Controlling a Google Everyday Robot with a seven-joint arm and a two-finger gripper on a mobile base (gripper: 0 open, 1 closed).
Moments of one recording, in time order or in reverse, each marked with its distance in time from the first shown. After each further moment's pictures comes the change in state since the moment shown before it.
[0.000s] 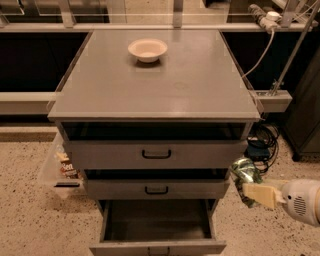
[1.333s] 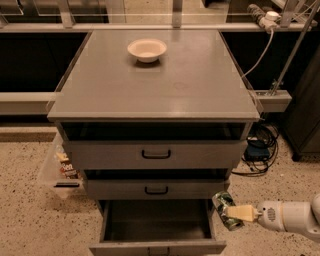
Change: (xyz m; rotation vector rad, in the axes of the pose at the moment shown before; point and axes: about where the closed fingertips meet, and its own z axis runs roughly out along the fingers) arm 0.127 -0.065 0.145 -0.311 0.206 0.350
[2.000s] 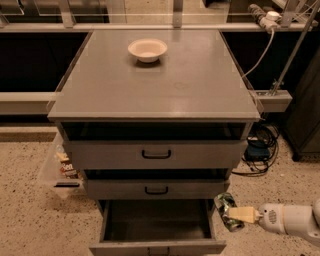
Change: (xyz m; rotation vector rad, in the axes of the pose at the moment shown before) arm 0.004 -0.010 0.003 0.005 -0.022 0.040
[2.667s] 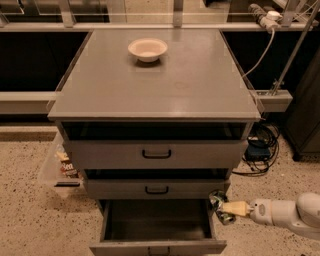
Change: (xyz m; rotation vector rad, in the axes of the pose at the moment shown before) arm -0.014 -0.054 0.049 -0.073 0.005 0.045
